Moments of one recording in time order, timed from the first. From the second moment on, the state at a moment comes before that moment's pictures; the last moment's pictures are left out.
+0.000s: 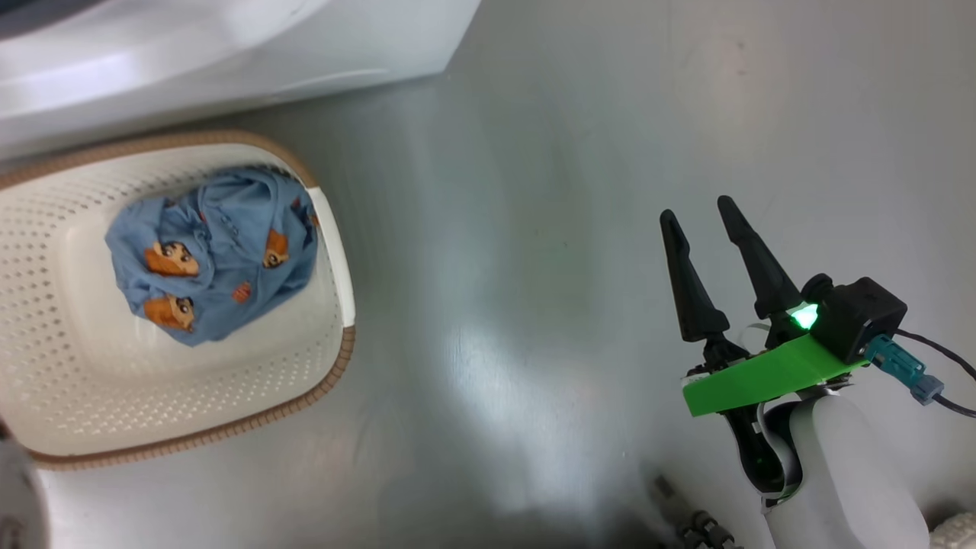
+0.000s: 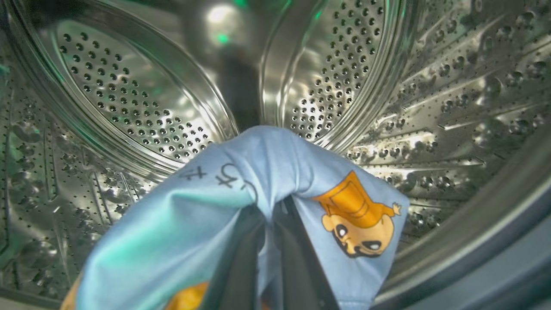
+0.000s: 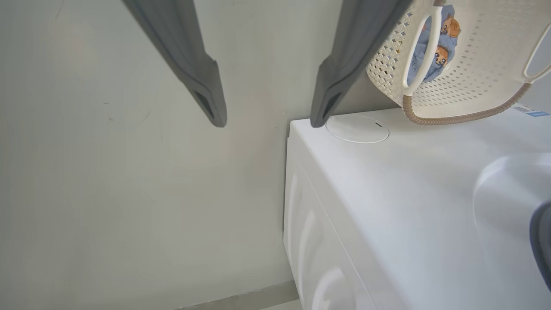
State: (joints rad) left arm -1.25 0.24 0.05 0.68 -0.17 -0.13 -0.19; right arm -0.37 -0.05 0.11 0.16 0.31 0.12 -0.25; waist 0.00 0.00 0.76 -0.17
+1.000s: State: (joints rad) left arm -1.50 0.35 -0.09 0.87 -0.29 -0.13 -0.25; right arm -0.39 -0.05 0.15 0.17 0.33 0.12 -0.25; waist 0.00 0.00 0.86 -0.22
